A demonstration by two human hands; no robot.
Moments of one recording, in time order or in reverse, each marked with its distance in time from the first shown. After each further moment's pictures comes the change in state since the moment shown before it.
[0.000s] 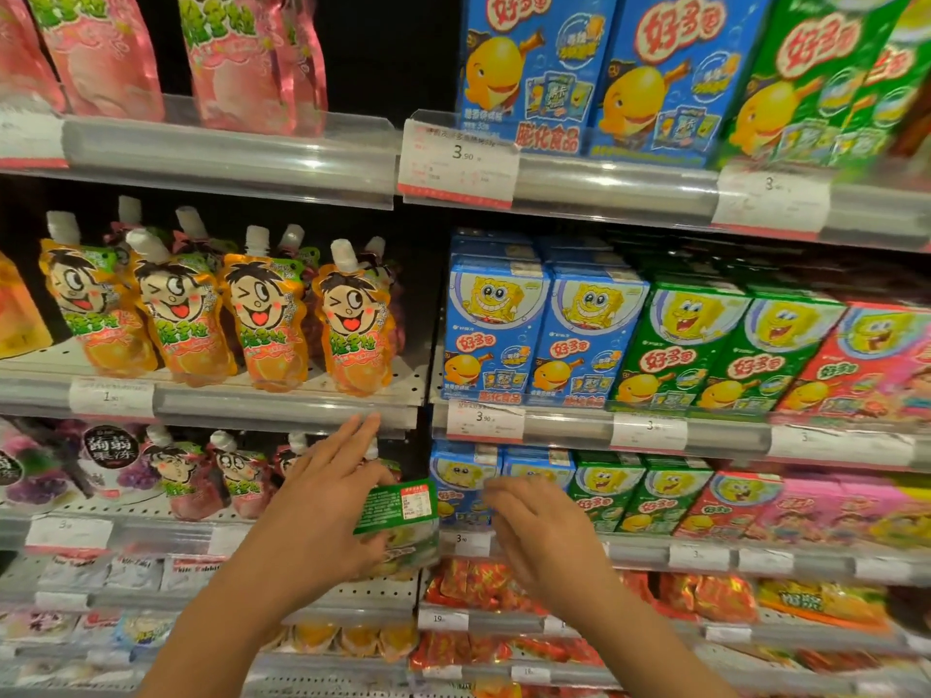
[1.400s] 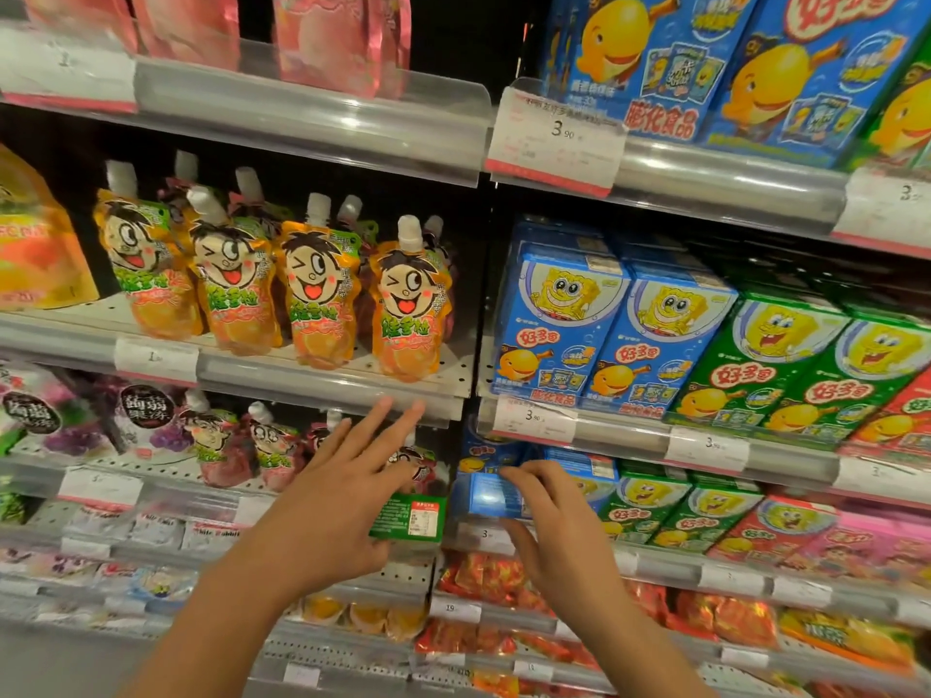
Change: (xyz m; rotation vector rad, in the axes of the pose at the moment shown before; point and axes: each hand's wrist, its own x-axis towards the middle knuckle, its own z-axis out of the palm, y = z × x) left_hand -0.004 -0.033 0.013 0.169 0.017 0.146; right_hand 0.014 -0.014 0.026 -0.033 -0.080 0.188
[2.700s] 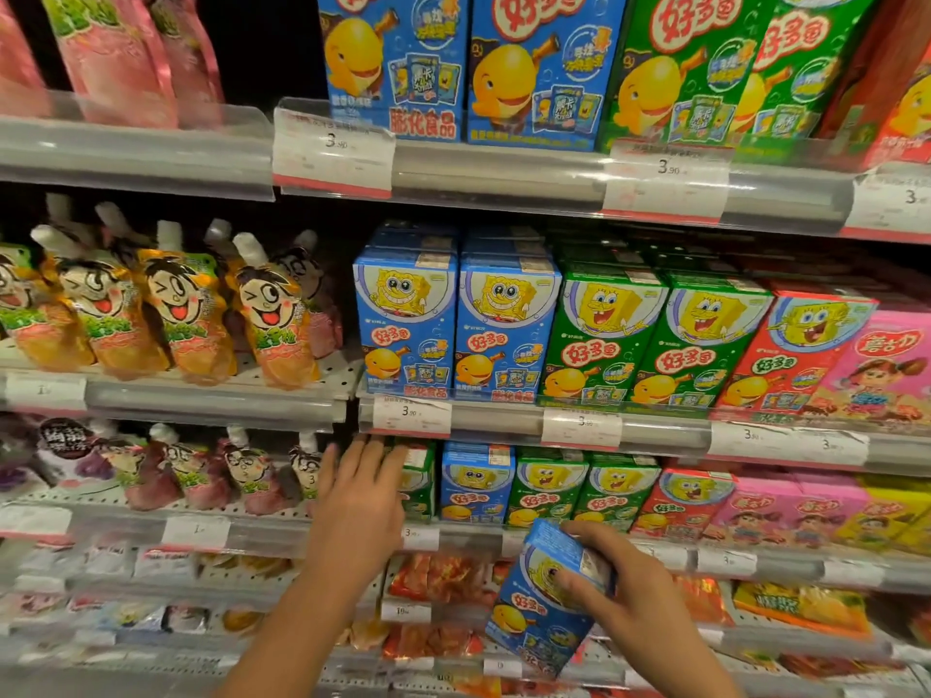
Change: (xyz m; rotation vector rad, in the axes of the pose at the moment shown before) left_hand 0.081 0.115 0.077 0.063 0.340 -0.321; right_hand -0.111 0.132 -0.085 0.535 -0.083 0.370
